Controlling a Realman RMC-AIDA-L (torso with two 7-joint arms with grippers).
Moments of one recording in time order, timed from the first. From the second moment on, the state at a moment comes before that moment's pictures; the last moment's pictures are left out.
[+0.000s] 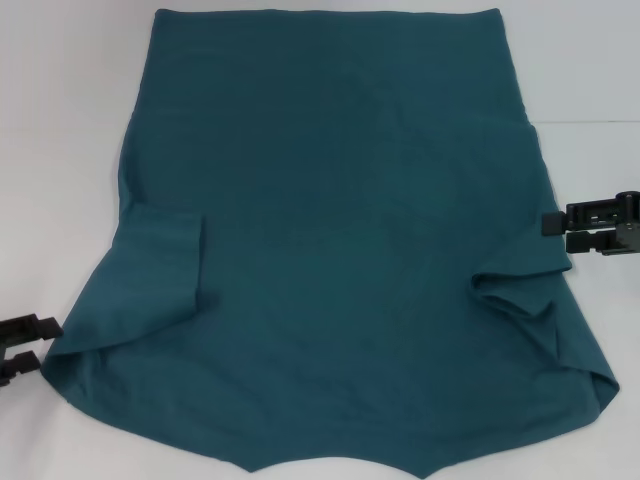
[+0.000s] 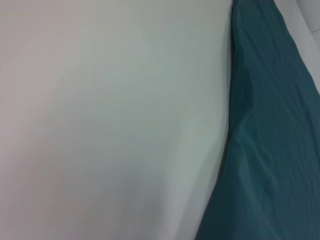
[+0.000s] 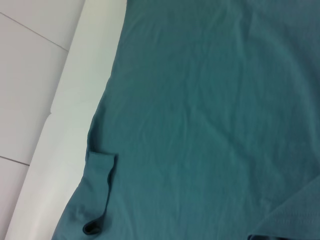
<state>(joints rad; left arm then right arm) -0.34 -2.06 0.34 0.82 2.33 1.42 -2.48 0.66 1.85 -0.62 -0.63 -2.25 -1.54 2.44</state>
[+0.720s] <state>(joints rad) -0.39 -2.06 0.39 0.75 2.33 1.41 -2.45 0.66 1.85 -0.62 -0.63 -2.25 -1.53 2.44</state>
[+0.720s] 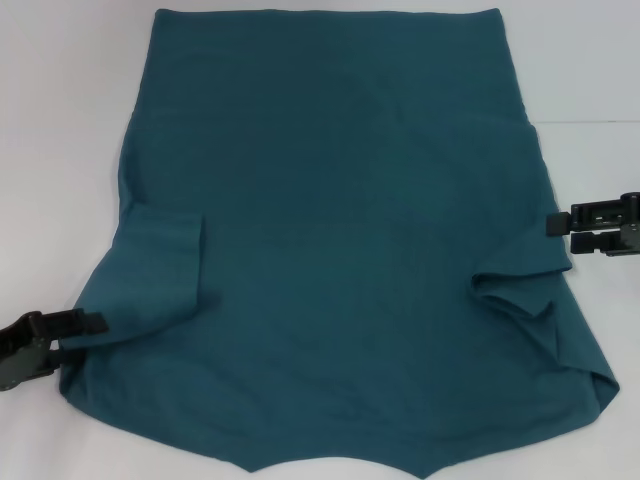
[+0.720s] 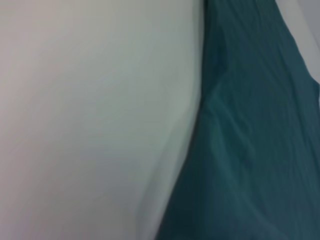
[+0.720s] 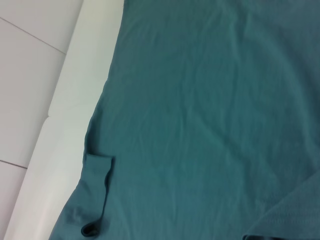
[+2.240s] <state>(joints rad) -0.34 -2.06 0.32 0.75 2.33 1.46 -2.50 0.66 1.85 -0.60 -0.63 -2.25 -1.53 2.44</state>
